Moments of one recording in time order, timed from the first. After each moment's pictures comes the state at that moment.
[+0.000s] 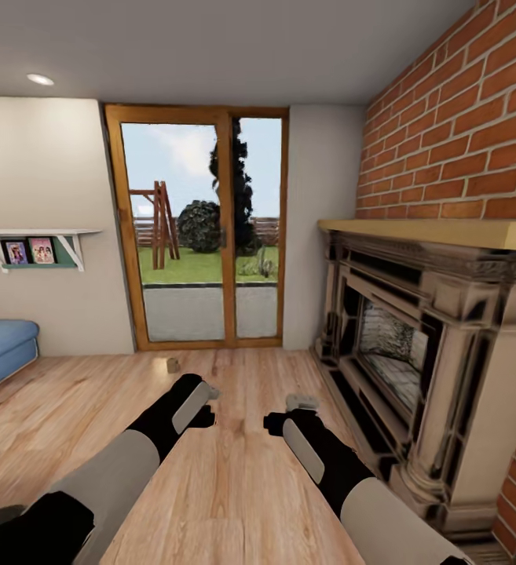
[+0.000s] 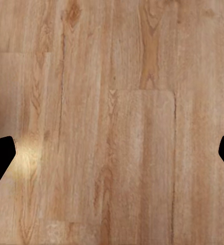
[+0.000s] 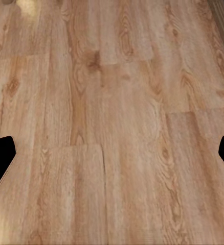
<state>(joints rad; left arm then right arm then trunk) -0.87 -0.09 -0.40 -0.58 0.69 0.90 0.69 -0.68 0.17 0.43 -0.73 -0.60 0.54 -0.48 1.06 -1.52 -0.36</state>
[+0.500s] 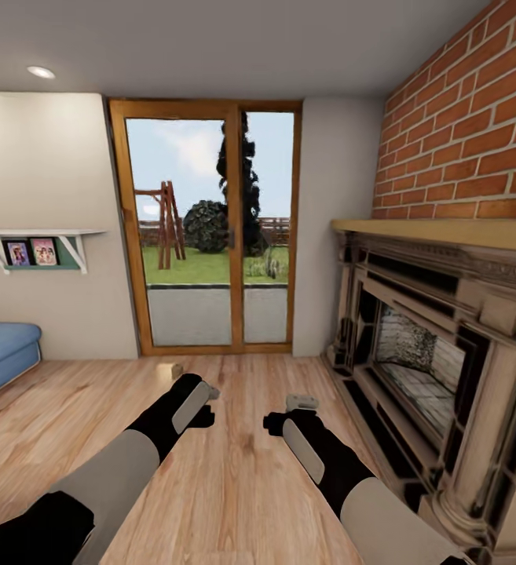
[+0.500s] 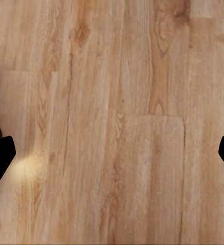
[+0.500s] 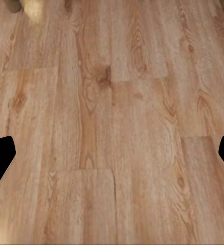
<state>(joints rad) -0.87 -0.09 -0.40 -0.58 0.69 0.90 0.69 -0.68 0.17 0.43 -0.73 -0.60 0.54 -0.48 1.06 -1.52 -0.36</state>
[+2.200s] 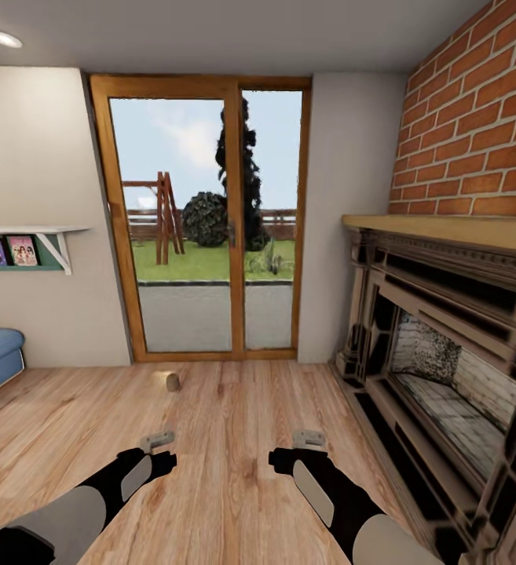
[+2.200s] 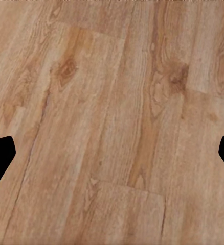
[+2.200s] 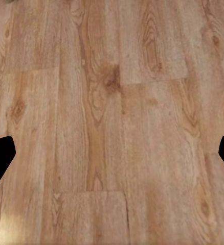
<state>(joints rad) -0.73 0.08 -0.39 -0.22 0.69 0.29 0.19 -0.59 0.14 0.43 -0.61 -0.59 0.39 -0.33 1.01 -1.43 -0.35</state>
